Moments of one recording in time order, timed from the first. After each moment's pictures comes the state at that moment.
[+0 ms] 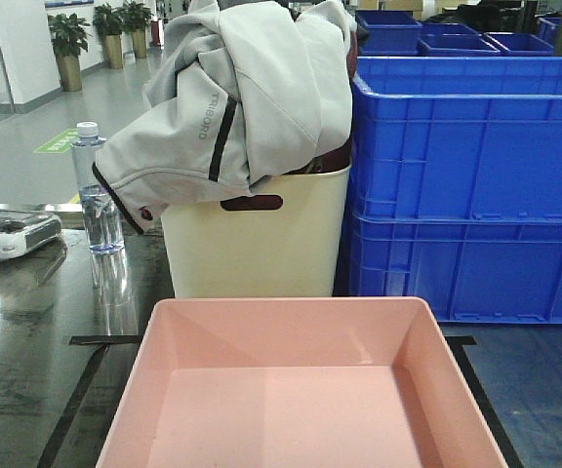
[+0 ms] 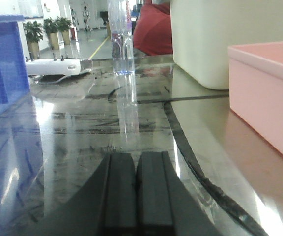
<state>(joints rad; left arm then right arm) -0.03 -0.01 0.03 0.11 0.08 -0.09 0.40 0.30 -0.55 -0.03 1.06 -0.01</state>
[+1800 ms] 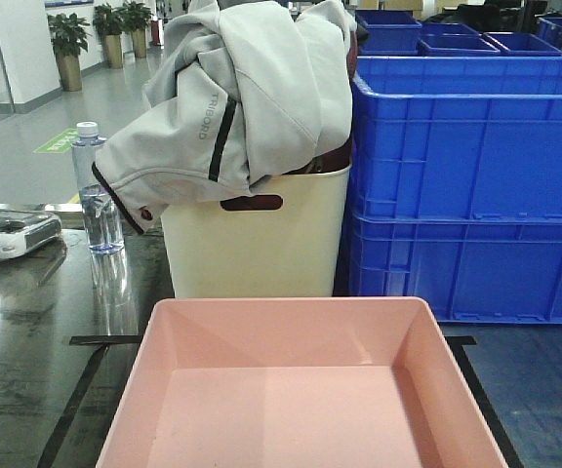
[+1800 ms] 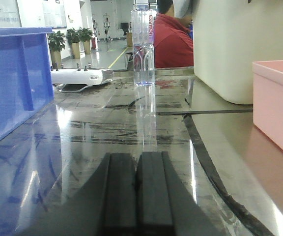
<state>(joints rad) 0.05 -0.01 0.03 0.10 0.04 -0.09 0.01 0.00 -0.03 -0.06 0.13 -0.03</state>
